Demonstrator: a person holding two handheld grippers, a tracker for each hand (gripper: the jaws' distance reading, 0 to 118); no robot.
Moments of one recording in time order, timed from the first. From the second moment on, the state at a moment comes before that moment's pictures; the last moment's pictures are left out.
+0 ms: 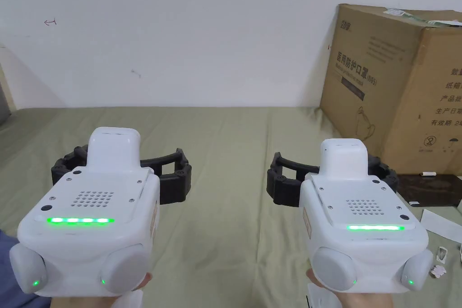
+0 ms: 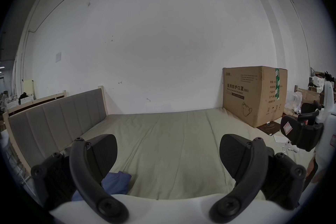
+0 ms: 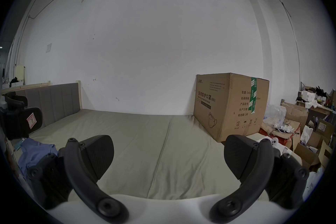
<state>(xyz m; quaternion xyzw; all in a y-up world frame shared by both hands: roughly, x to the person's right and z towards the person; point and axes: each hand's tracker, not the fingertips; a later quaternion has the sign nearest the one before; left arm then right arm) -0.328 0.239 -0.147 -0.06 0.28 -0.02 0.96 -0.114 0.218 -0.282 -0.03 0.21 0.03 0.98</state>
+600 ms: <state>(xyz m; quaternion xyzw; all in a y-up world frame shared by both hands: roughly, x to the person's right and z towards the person) -0.325 0.238 -0.147 -0.07 0.29 -0.02 0.95 -0.108 0.220 -0.284 -0.04 0.22 0.01 0.97</state>
